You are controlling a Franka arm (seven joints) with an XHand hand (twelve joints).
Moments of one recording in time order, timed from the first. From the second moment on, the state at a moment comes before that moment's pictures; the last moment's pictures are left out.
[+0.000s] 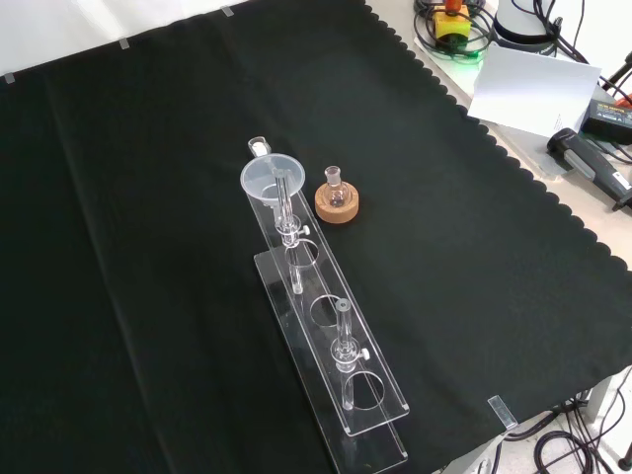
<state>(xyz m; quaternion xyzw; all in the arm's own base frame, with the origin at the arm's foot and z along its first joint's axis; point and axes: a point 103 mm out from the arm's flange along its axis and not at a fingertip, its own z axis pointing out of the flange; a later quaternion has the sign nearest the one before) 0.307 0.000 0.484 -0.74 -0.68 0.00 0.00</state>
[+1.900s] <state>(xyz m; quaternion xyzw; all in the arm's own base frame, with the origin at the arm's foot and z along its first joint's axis) 0.431 0.060 0.435 -0.65 -0.76 -0.03 0.02</state>
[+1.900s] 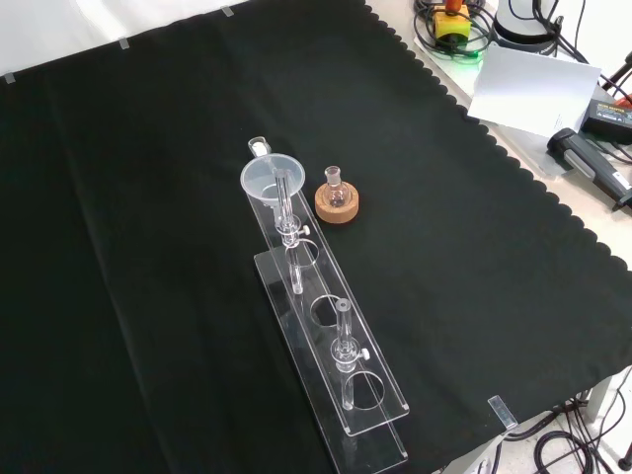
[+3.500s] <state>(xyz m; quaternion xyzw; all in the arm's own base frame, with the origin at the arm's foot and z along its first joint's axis) 0.468 0.135 0.341 -0.65 -0.76 0.01 0.06</state>
